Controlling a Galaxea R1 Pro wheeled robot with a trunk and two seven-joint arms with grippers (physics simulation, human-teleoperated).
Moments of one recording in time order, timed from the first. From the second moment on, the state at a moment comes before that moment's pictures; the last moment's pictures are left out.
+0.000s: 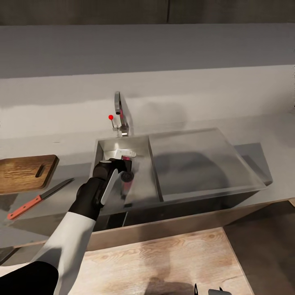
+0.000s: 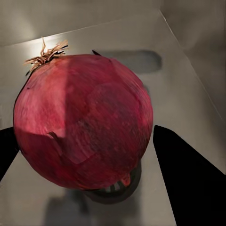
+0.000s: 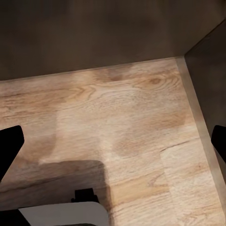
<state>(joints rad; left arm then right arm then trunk) -0.91 -0.14 -0.20 -1.16 0.04 0.80 0.09 -0.26 0.07 -0.24 -0.19 0.32 -0.67 -0.28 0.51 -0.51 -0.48</state>
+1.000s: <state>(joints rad) -0.91 -0.14 -0.19 -1.28 0.04 0.80 0.09 -0.26 0.07 -0.24 -0.19 0.32 -0.67 -0.28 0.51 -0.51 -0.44</state>
